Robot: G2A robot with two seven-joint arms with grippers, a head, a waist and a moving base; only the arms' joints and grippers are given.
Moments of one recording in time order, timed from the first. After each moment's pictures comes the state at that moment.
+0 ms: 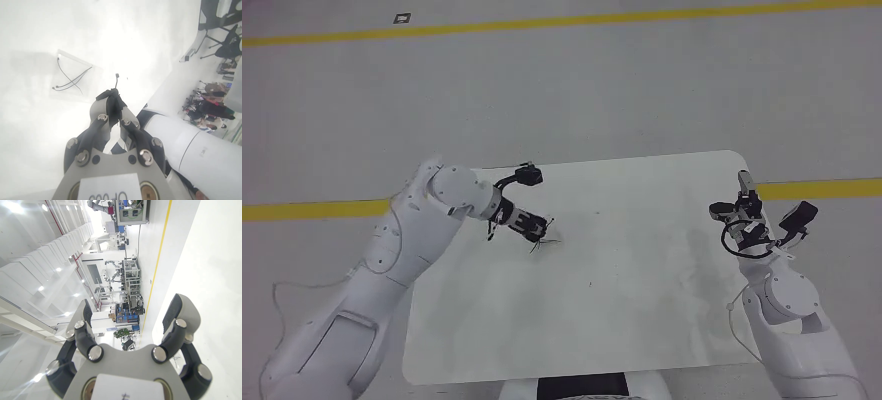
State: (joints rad) left arm 0.74 -1.10 -0.81 -1.19 0.13 -0.31 -1.39; right arm -1.73 -1.15 1.60 -1.80 0.42 0.00 0.00
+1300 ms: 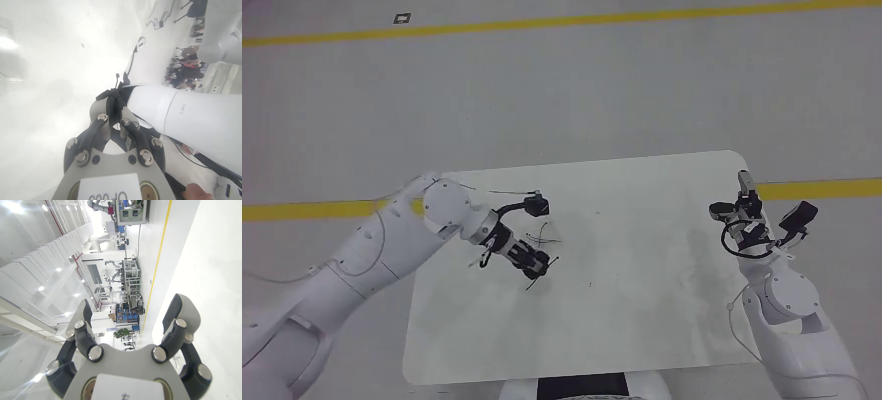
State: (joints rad) left arm 0.59 -0.87 -0.42 -1.44 -0.21 -0.30 -1.32; right arm -1.73 -1.15 1.60 -1.80 0.42 0.00 0.00
